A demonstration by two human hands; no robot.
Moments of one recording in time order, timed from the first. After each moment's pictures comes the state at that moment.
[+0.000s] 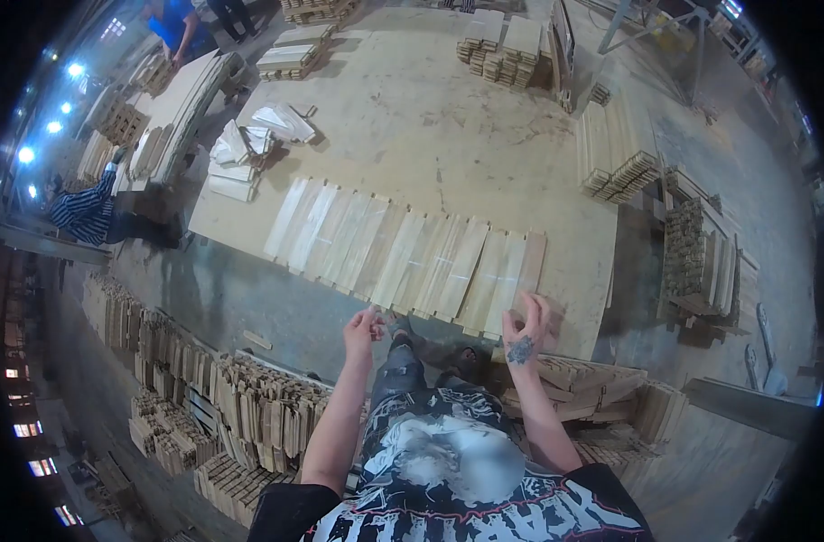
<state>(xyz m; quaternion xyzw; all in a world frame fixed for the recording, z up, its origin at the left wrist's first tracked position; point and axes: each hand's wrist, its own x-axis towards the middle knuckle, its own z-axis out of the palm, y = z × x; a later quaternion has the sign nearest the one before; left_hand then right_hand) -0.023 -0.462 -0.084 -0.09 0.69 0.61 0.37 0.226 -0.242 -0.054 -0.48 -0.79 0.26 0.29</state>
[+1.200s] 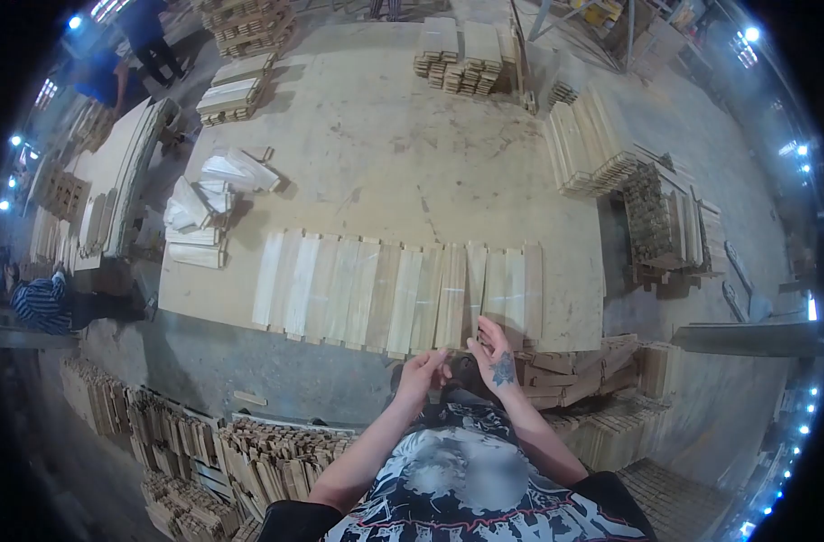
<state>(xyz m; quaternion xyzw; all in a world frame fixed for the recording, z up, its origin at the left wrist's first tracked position) -0.016 -0.415 -0.039 0.01 0.54 0.52 0.66 0.135 -0.306 -0.031 -0.51 -0.59 0.59 0.22</state>
